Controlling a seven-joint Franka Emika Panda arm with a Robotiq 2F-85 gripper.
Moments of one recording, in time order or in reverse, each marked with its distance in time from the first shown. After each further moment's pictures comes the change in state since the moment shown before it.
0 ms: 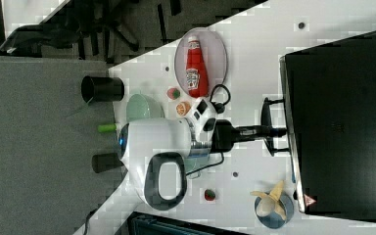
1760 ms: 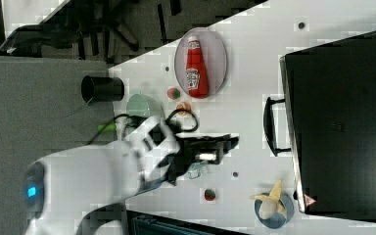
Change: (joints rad) arm -0.040 -0.251 -0.052 0.211 0.405 -0.398 -0.178
